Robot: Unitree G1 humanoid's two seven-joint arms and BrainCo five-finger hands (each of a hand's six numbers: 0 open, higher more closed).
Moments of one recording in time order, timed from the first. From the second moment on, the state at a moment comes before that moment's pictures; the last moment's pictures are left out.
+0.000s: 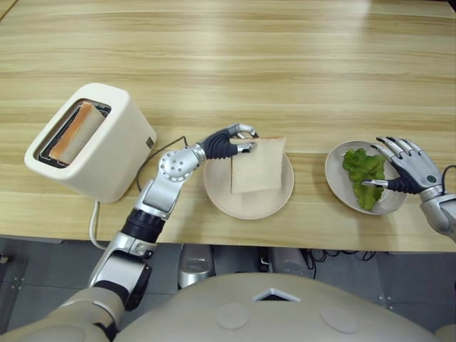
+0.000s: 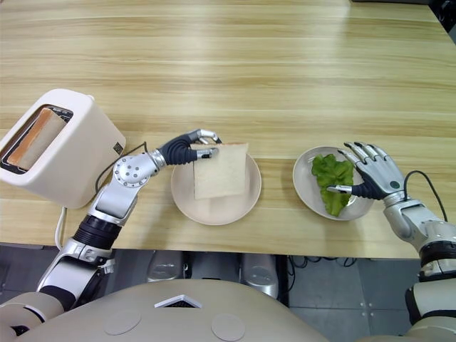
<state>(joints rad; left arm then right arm) -0.25 0.29 -0.34 0.11 0.12 -0.05 -0.54 -0.21 -0.95 0.28 0.98 -1.01 -0.66 -0.71</state>
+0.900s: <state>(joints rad) -0.34 0.30 -0.34 0.46 0.22 -0.23 -0.49 -0.27 -0.93 0.49 1.01 -1.00 -0.60 -0.83</state>
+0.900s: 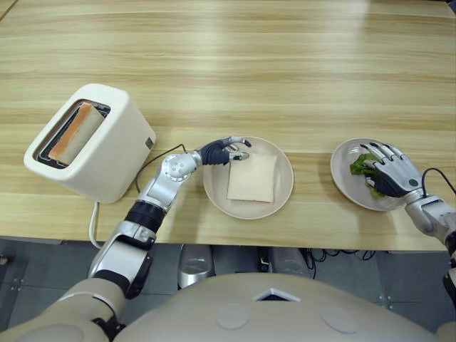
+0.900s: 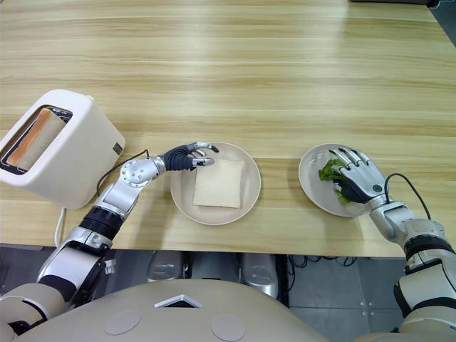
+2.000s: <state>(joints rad) -0.30 0.50 0.09 -0.44 0.04 0.03 -0.42 -0.41 -0.52 0.69 0.51 -1.26 -0.56 -0.60</state>
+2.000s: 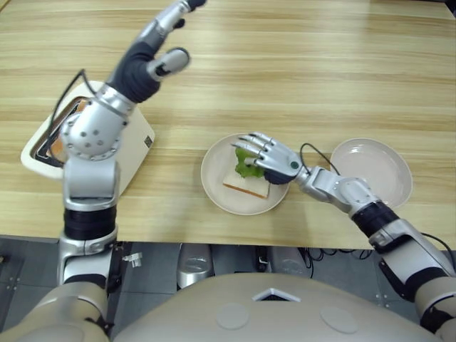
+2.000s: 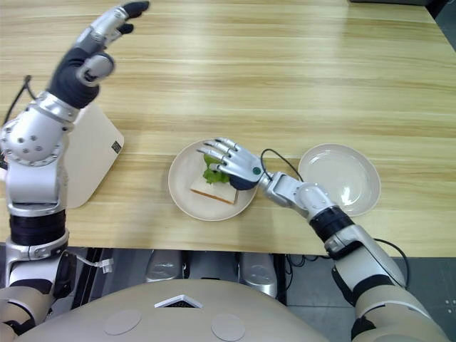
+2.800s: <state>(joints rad) 0.17 1.01 0.53 -0.14 0.45 -0.08 -0.36 -0.34 -0.63 0.57 0.23 -1.06 -0.51 -0.48</state>
